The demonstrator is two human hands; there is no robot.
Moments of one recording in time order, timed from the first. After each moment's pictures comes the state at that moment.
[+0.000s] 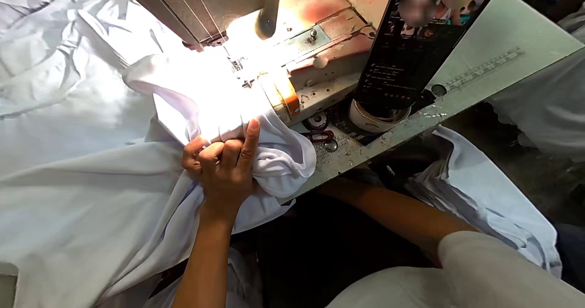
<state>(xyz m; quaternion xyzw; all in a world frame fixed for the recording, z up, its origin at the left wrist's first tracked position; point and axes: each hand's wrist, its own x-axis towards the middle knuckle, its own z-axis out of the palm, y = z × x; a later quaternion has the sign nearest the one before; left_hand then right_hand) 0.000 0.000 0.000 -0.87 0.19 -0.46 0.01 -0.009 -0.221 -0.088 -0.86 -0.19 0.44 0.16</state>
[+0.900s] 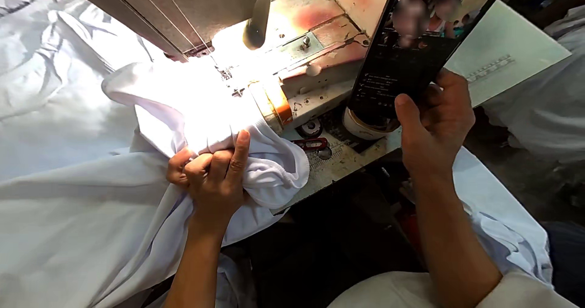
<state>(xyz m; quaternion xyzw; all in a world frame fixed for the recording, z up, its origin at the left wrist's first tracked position) -0.001 0.000 -0.001 -0.87 0.18 -0.46 0.01 0.029 -0.323 0.034 -0.78 -0.07 -0.31 0.55</state>
